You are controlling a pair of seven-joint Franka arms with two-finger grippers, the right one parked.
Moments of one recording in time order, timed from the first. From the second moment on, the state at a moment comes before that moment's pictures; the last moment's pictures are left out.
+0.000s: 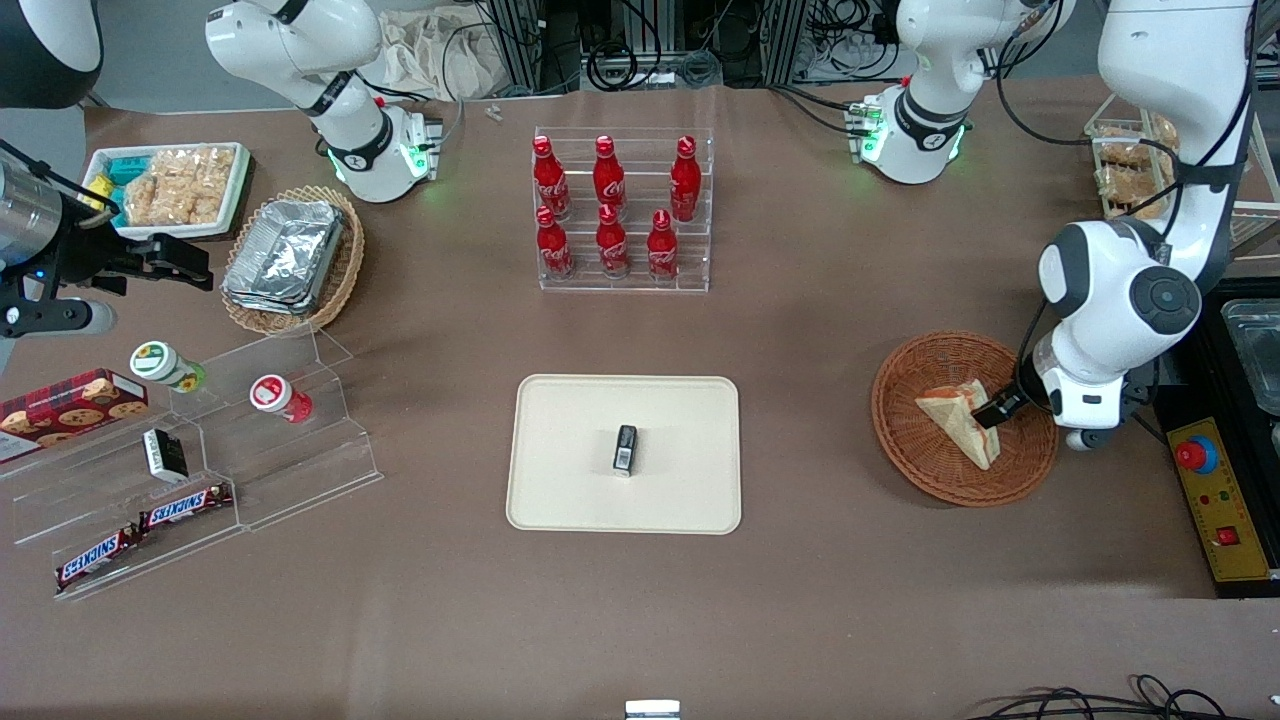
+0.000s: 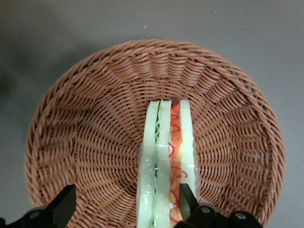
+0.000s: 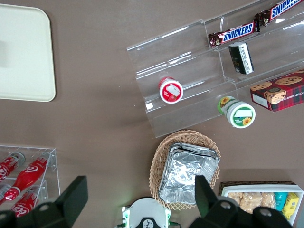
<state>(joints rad) 0.11 0.26 -0.09 -2.20 0.04 2.48 -0.72</state>
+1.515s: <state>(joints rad) 0.10 0.33 -0.10 -2.16 0.04 2.45 -0.83</state>
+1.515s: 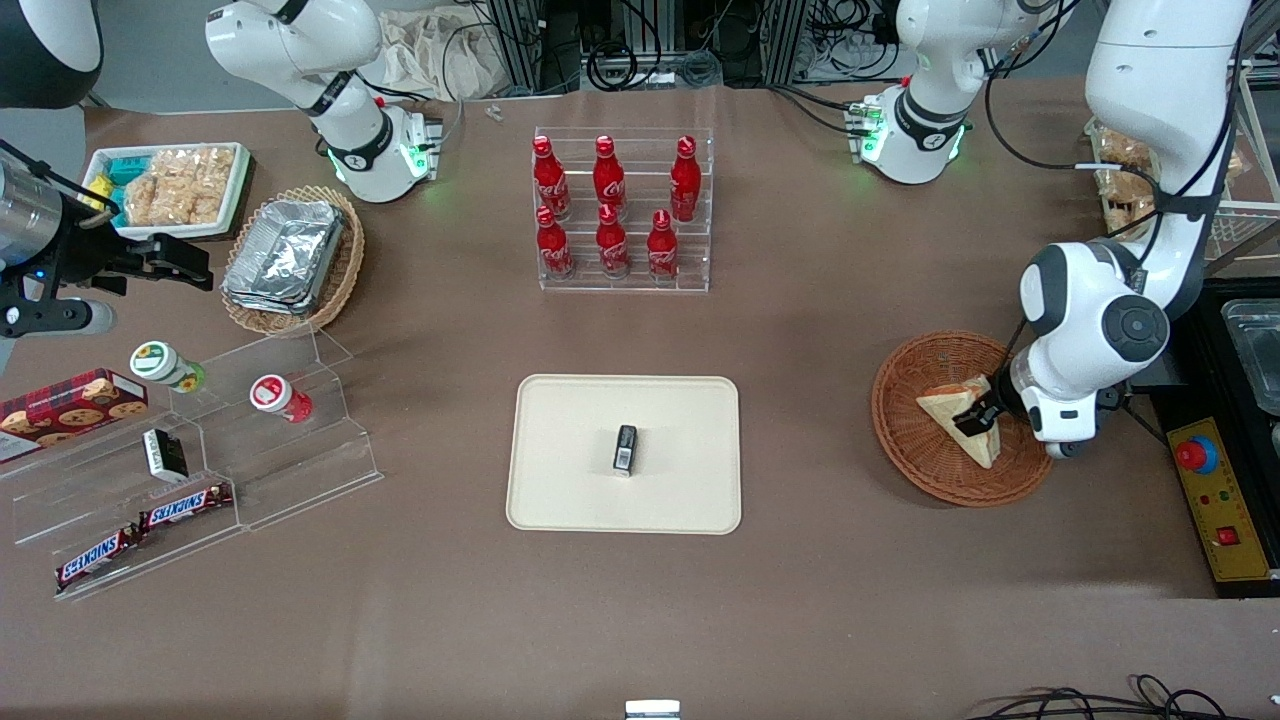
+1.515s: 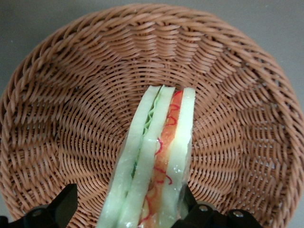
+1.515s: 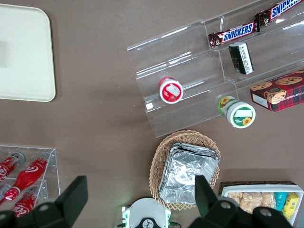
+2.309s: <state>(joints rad) 0.04 0.24 -0.14 -1.98 0.04 2.22 -0.79</state>
